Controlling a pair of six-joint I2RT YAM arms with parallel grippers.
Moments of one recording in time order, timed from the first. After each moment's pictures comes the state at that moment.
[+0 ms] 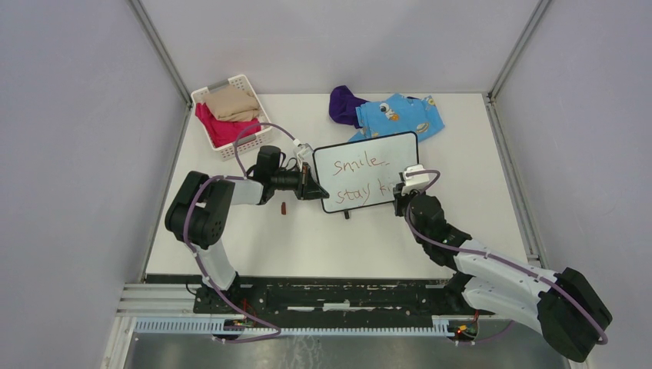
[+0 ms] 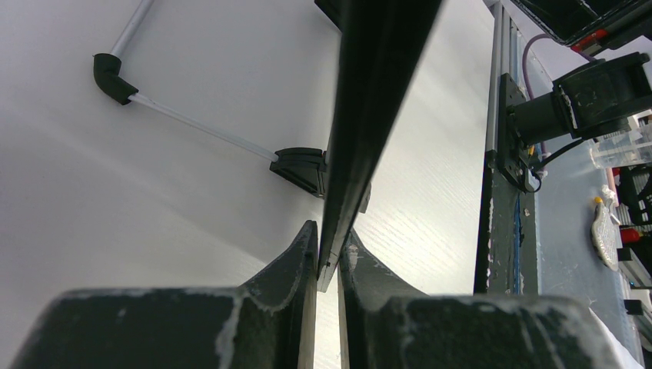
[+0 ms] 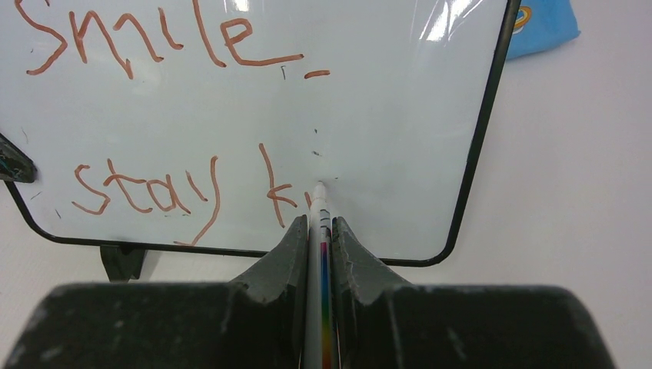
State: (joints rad) left arm -0.33 1.80 0.78 0.44 1.02 -0.15; right arm 0.73 0.95 0.34 0.33 0.50 0.10
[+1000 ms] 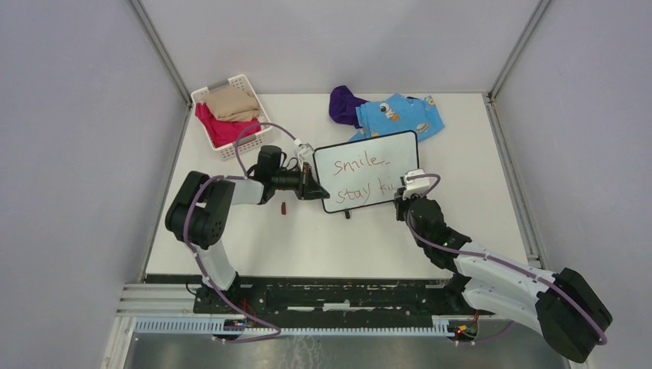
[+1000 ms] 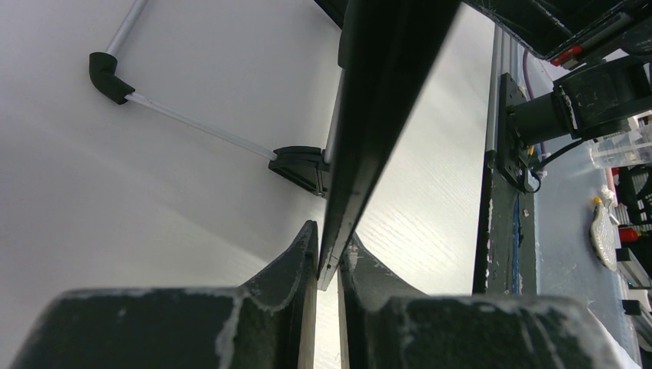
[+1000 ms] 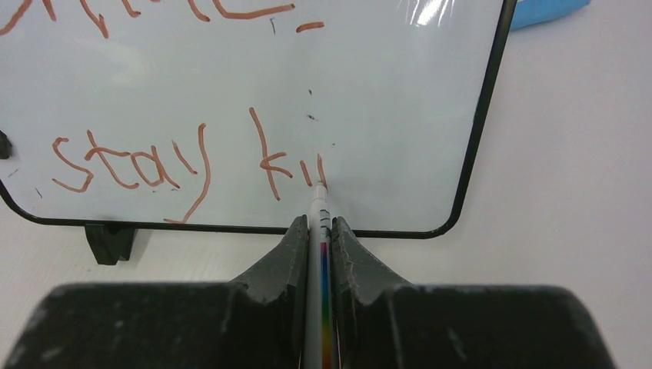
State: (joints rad) left arm -0.33 1.80 0.78 0.42 1.01 -0.15; right arm 0.72 0.94 0.28 0.33 0.50 0.13
